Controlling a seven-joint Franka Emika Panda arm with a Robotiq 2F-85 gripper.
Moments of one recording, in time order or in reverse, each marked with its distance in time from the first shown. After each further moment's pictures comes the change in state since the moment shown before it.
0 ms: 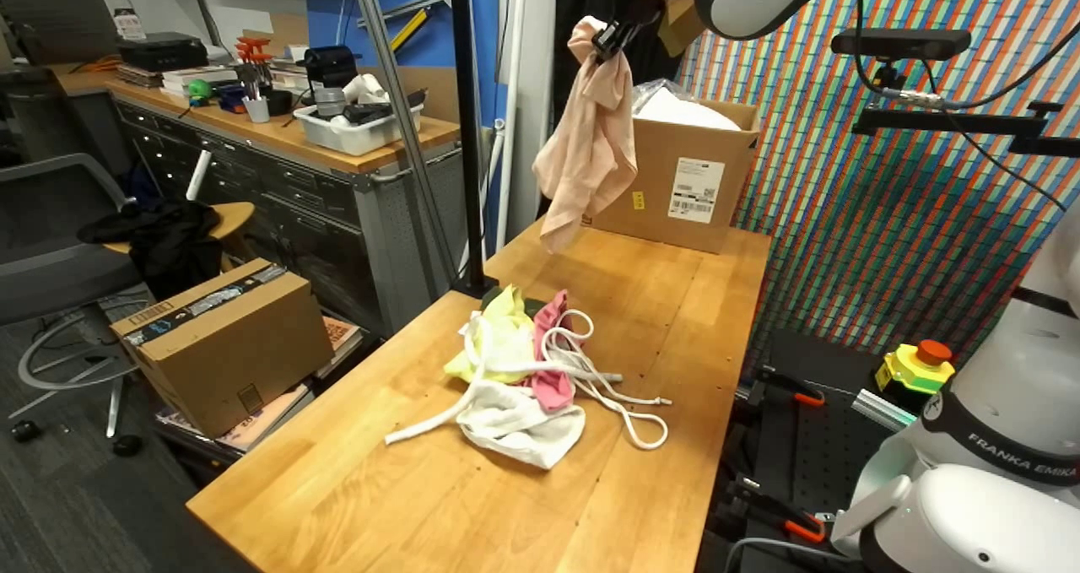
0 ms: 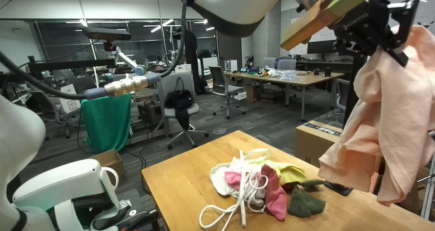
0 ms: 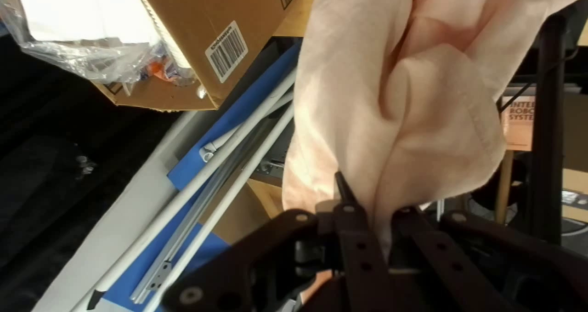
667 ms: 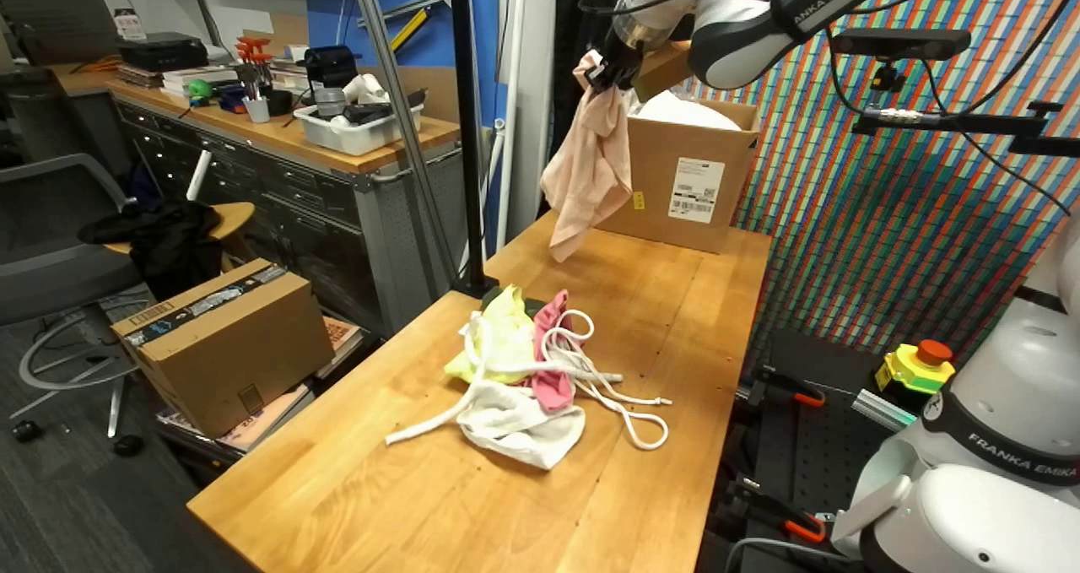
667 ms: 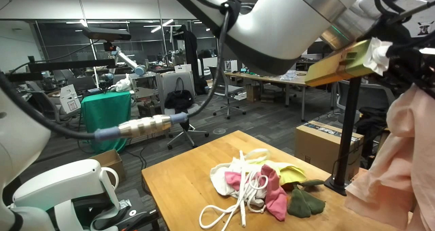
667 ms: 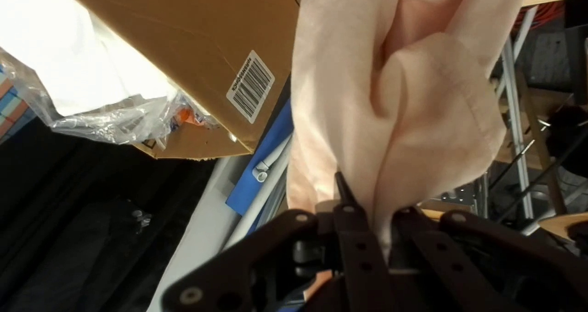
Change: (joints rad) arm -0.086 0.180 -0.006 0.064 -0.323 0.101 0.504
